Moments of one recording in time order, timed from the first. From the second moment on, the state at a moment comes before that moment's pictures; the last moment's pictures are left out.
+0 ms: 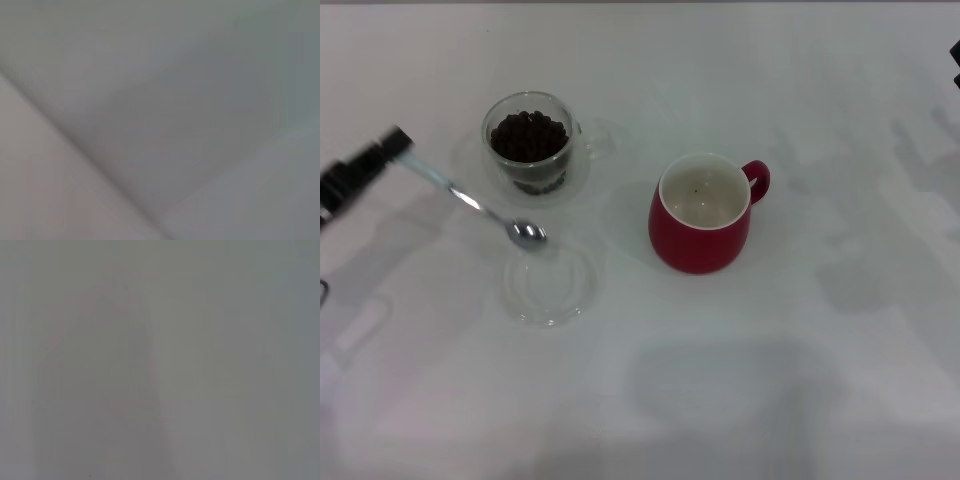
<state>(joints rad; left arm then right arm) -0.43 -2.03 2.83 -0.18 -0.74 1.55 -1.57 0.29 2.00 -2.31 -0.01 0.66 -1.52 0.54</state>
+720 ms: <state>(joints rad) -0.69 -1.99 2.84 -0.28 -0.85 1.49 -1.41 0.28 2.00 -2.31 -0.01 0.66 -1.53 0.54</state>
